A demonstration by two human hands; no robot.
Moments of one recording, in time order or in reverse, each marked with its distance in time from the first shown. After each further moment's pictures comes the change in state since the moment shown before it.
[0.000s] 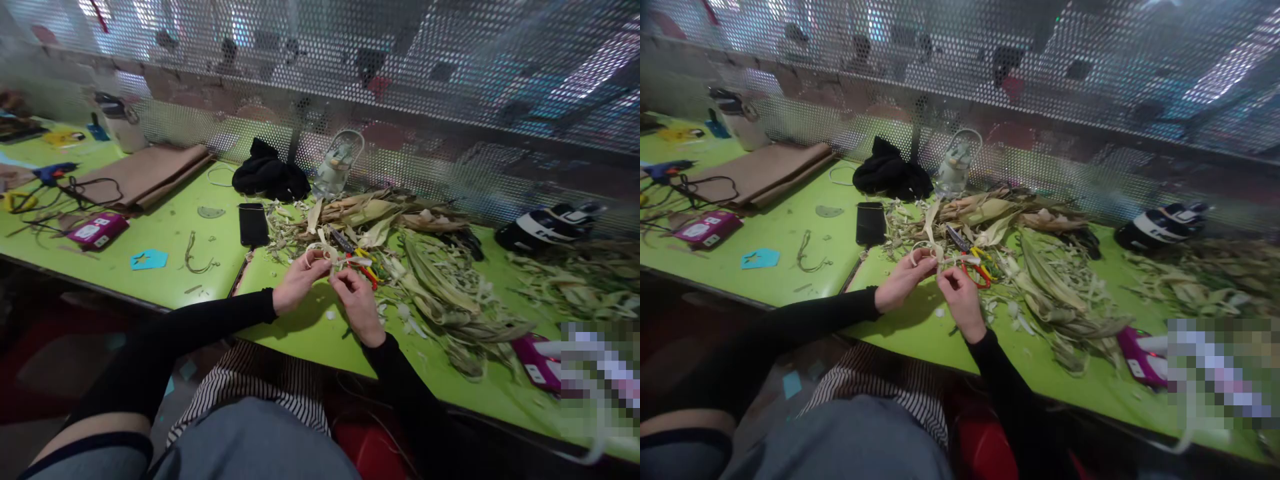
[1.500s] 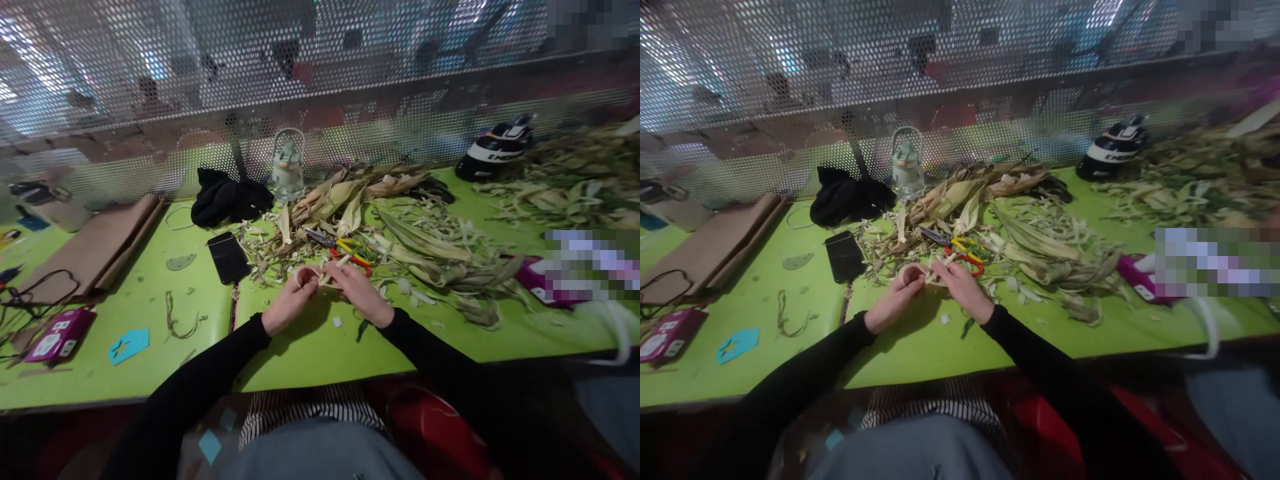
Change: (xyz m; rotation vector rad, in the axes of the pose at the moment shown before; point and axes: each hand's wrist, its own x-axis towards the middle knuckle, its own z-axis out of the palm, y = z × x) left_hand 0.019 -0.008 -0.031 0.482 -0.363 -0.011; right_hand 0.016 0.015 -0.004 0.162 0.063 0.285
